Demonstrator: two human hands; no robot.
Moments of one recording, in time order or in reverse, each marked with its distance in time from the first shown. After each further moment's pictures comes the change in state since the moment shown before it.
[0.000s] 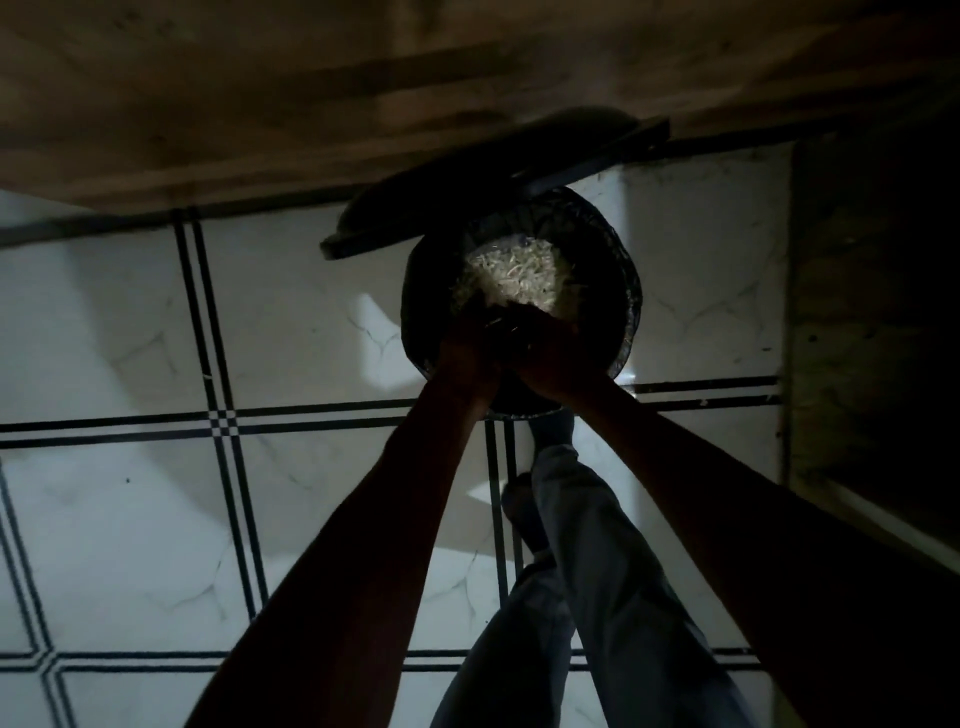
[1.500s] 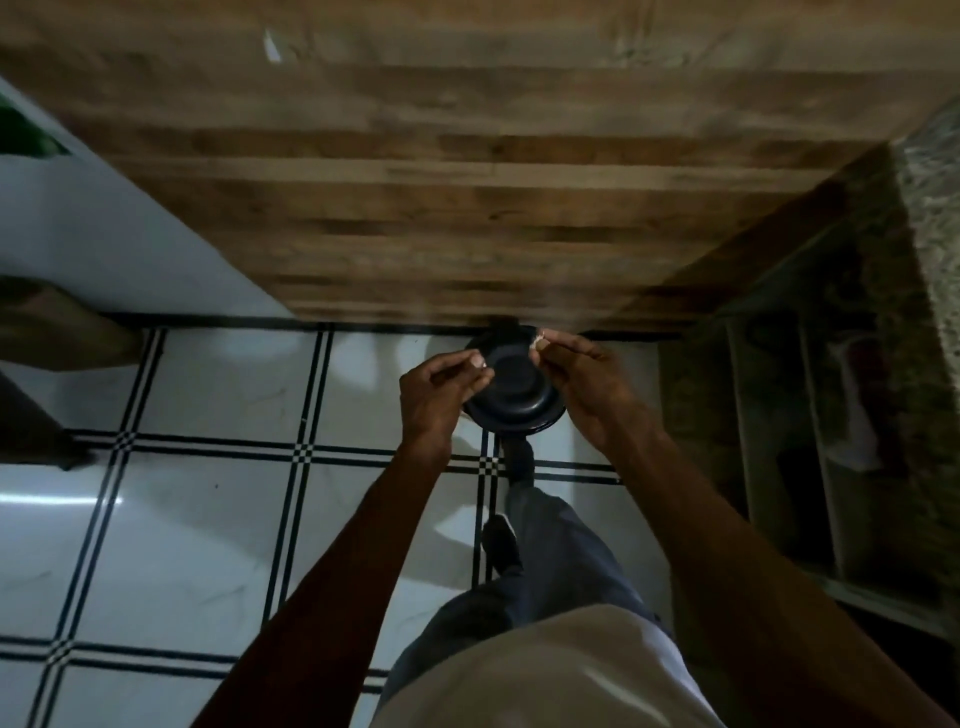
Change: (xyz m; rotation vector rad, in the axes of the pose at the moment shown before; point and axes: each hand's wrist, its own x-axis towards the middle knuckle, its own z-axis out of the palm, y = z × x) left_hand -0.473 0.098 -0.050 -0.179 0.032 0.580; right_hand -0.397 -0.242 -0.103 0.892 0.122 -0.126
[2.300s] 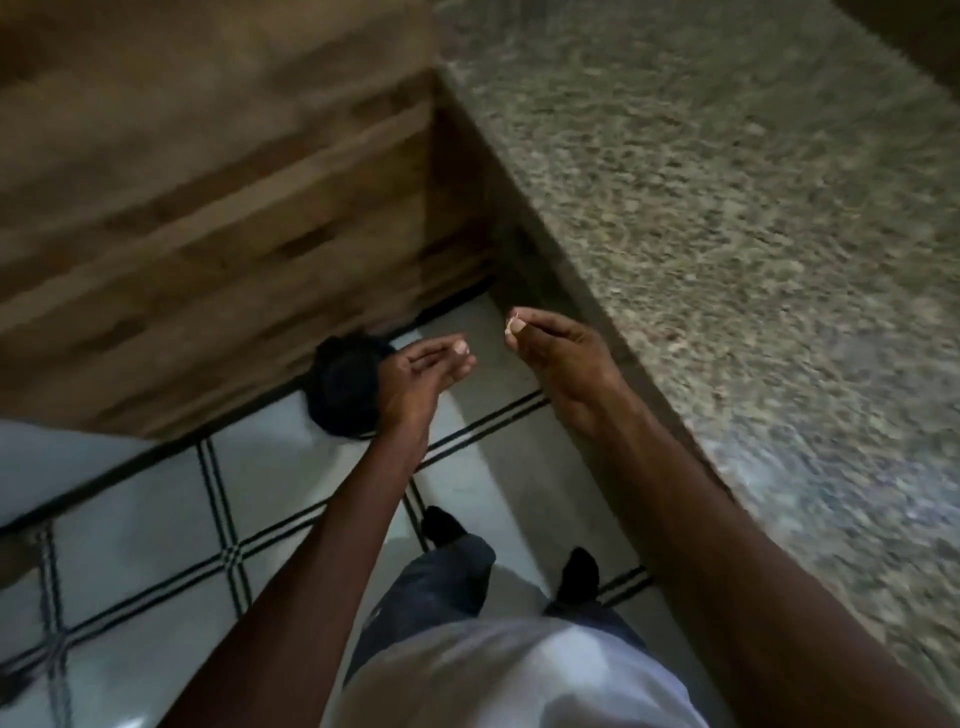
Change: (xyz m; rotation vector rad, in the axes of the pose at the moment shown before) left_hand -0.219 -0.114 0.218 0.329 -0.418 -0.006; right_hand -0.215 -0.008 -0.293 0.402 0.258 -0.228
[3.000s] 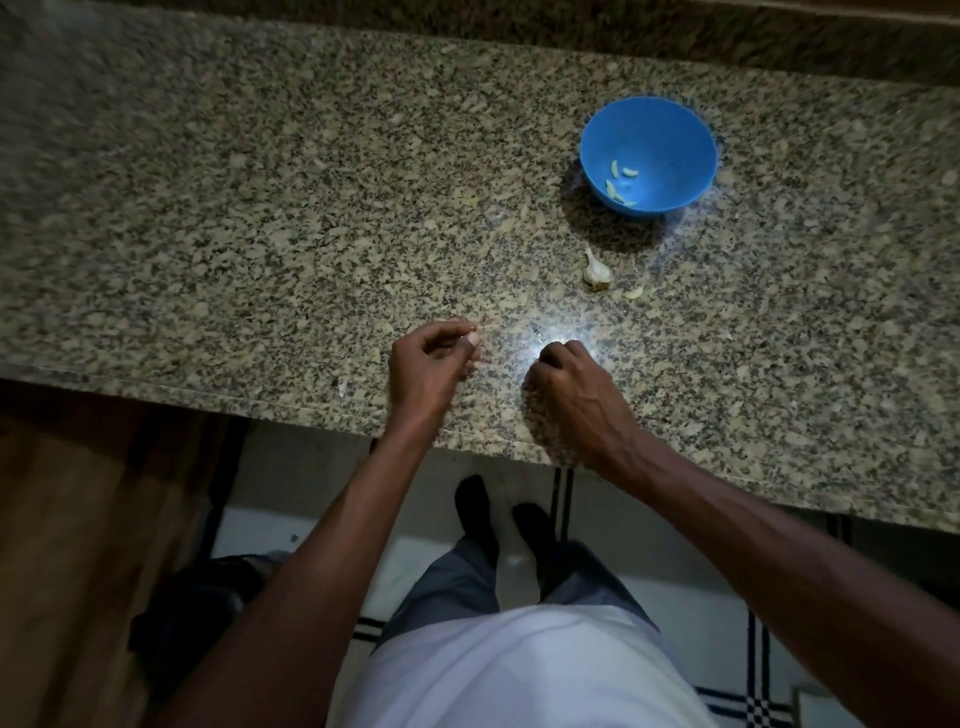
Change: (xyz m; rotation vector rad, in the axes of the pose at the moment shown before) left_hand -0.077 -0.105 0.304 0.638 -0.931 0.187; right_hand -0.162 0.006 -0.288 -1.546 0.811 -0.324
